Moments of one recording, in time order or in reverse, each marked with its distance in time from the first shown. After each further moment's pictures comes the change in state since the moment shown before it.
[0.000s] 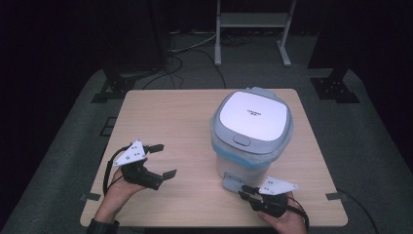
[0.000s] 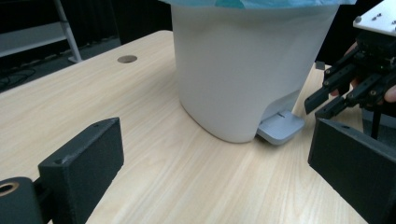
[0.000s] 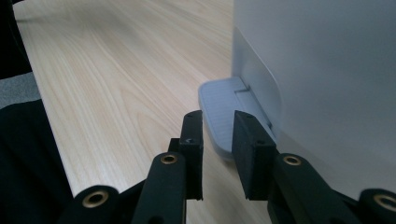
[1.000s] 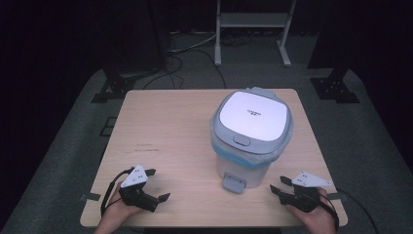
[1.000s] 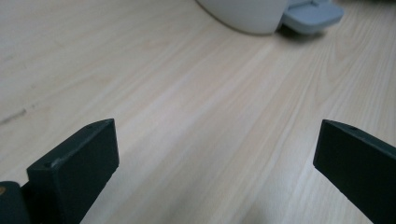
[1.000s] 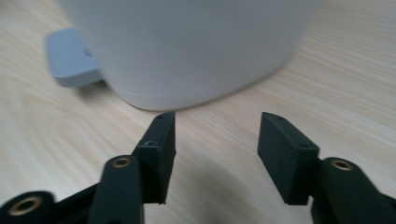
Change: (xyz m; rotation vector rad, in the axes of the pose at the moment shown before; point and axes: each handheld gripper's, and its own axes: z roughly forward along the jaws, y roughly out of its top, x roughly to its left) left arm -0.015 -0.077 -0.002 0.249 0.076 -0.062; right arm -0.066 -0.038 -0.047 0.062 -0.259 0.142
